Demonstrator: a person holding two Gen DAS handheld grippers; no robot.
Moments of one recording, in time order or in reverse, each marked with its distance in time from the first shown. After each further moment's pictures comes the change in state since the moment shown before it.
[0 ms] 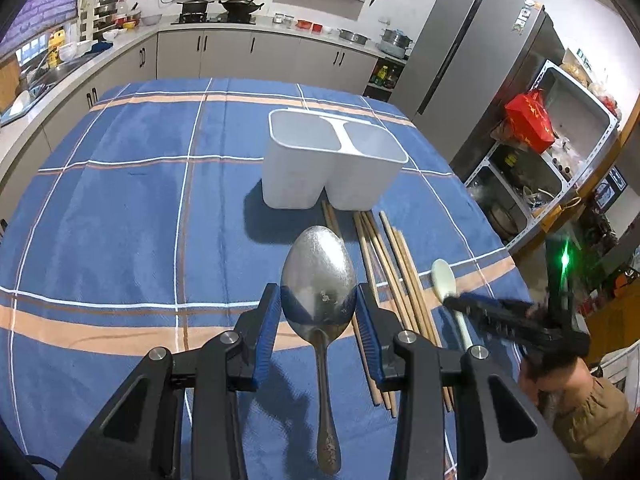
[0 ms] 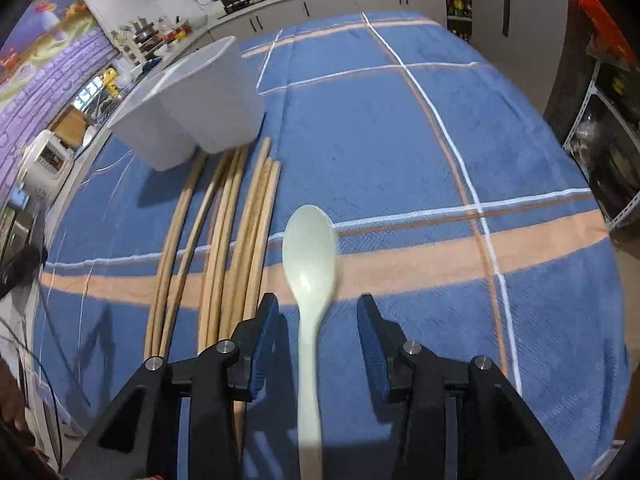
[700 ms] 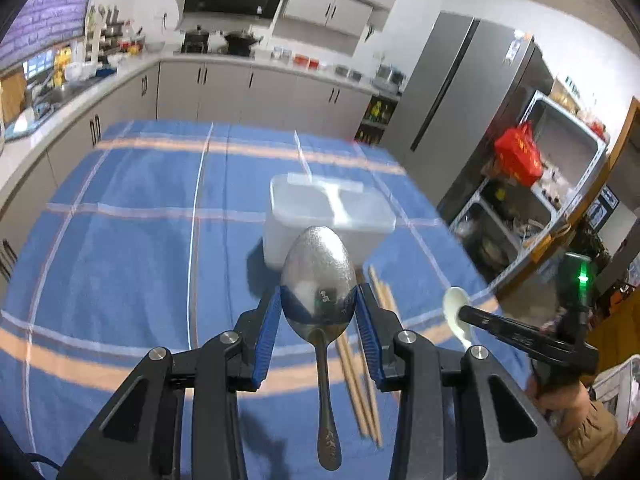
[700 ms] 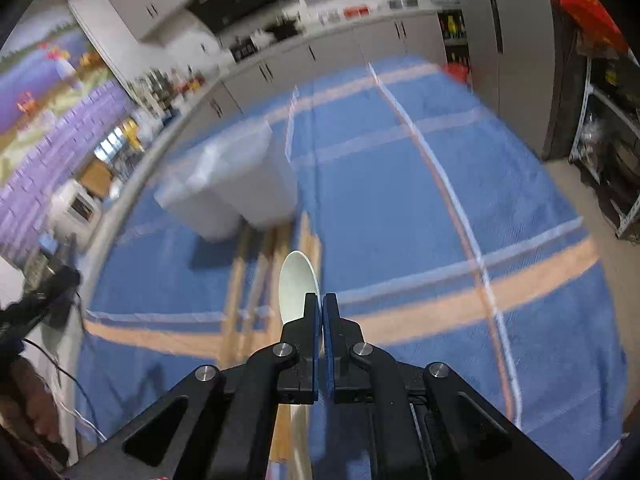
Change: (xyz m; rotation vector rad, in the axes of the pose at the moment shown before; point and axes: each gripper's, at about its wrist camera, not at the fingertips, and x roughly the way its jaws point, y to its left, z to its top) left arm -0.044 0.002 0.041 -0.010 -0.162 -0.033; right arm -0.075 0.019 0.024 0.063 -0.197 0.137
